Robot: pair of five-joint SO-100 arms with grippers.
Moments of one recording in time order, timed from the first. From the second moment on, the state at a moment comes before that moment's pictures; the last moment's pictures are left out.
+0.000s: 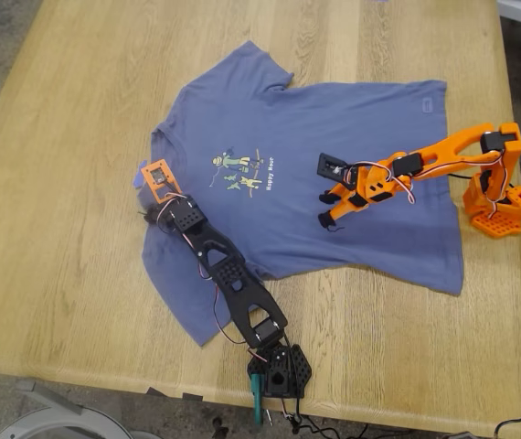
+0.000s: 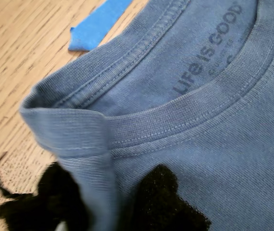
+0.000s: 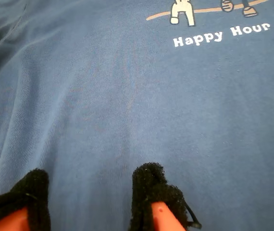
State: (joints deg) arm 0 -35.2 30.9 41.0 44.1 -83.4; arm 1 -11.1 85.5 108.7 8.2 -78.1
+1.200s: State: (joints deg) arm 0 -35.2 29.5 39.9 42.7 -86.0; arm 1 -15.2 70.1 114.9 -18.3 -70.8
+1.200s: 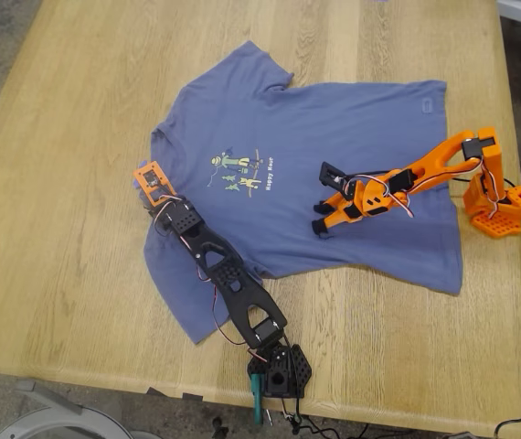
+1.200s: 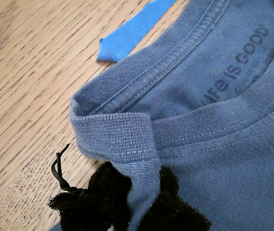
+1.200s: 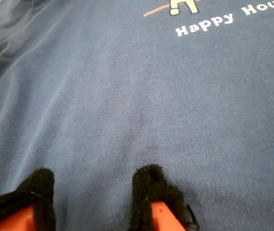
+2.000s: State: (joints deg) arm 0 -34.2 31.8 39.6 44.7 -86.8; arm 1 -22.3 61.3 100.9 -0.4 -69.4
